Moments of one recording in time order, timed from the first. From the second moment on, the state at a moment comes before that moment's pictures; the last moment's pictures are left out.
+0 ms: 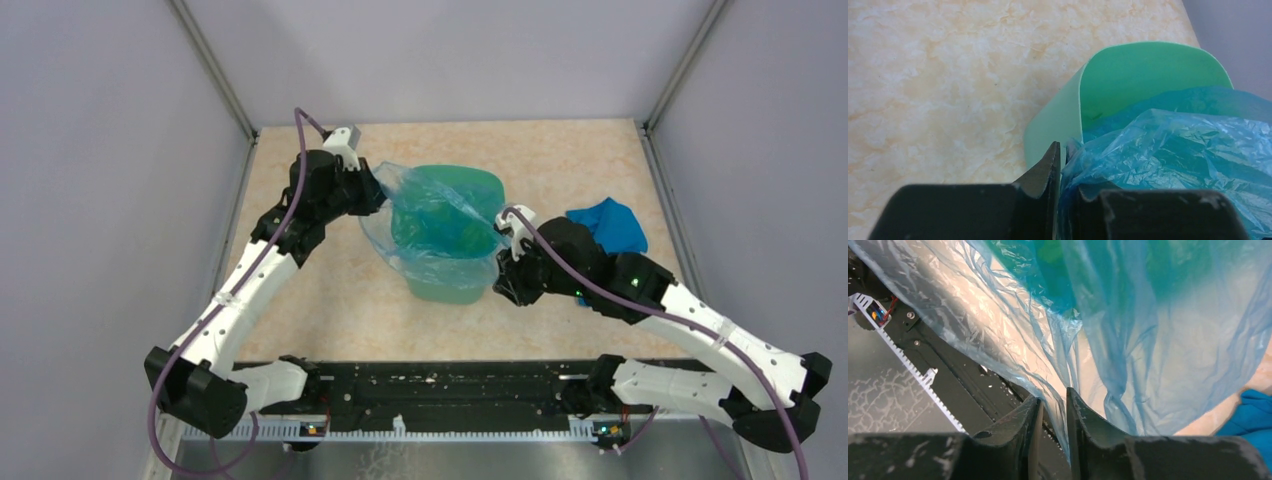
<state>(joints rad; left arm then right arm) -0.40 1.18 1.17 -0.38 0.15 -0.39 0.95 0.94 1.10 -0.83 0.01 0.20</state>
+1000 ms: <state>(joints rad) -0.40 1.13 1.22 -0.37 0.19 -0.34 0.95 1.02 1.49 -0.93 0.14 0.26</state>
